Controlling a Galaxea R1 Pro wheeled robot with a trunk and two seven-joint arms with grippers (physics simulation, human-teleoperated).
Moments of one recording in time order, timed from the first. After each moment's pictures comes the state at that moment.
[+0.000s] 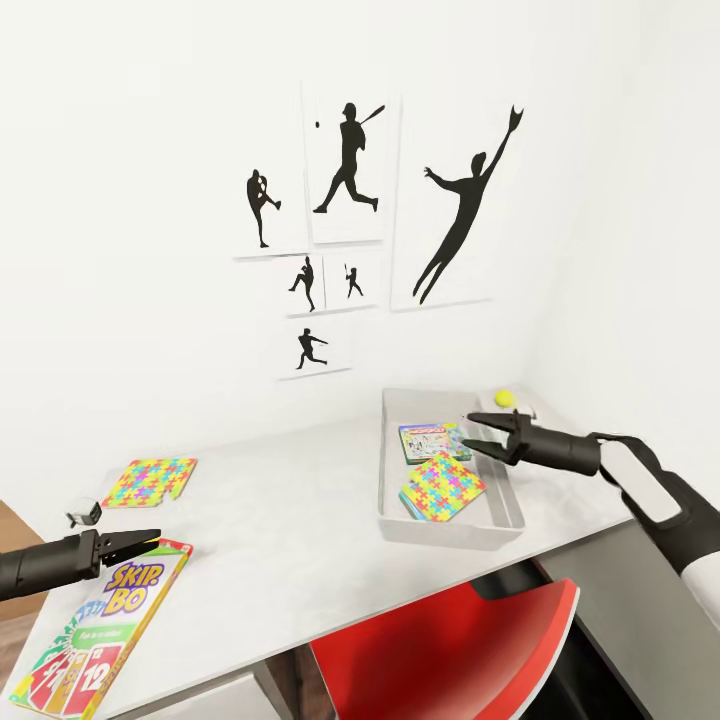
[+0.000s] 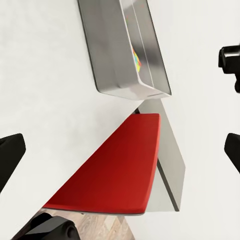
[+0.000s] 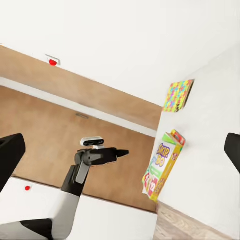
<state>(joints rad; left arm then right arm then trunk) -0.38 0.49 0.38 -1.13 0.05 1.03 -1.57 -0.83 -0.49 0.33 -0.98 -1.20 1.04 0.86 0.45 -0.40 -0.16</state>
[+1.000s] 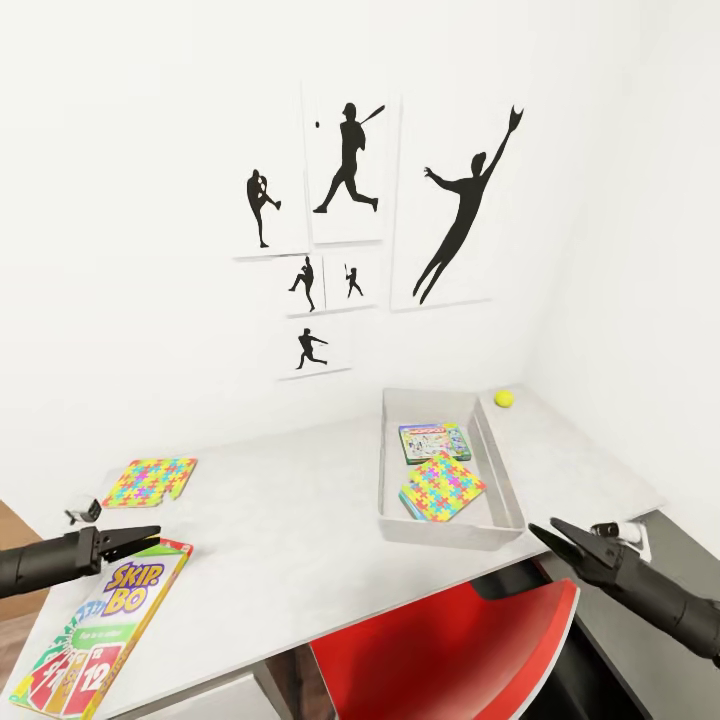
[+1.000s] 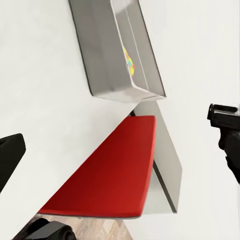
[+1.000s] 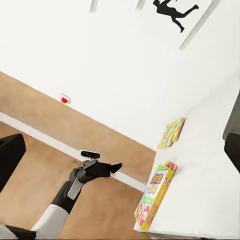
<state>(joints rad) -0.38 0.49 0.37 -1.14 0.08 1.03 -1.57 -0.10 -0.48 -0.14 -1.41 -1.16 0.74 1.00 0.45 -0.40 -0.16</state>
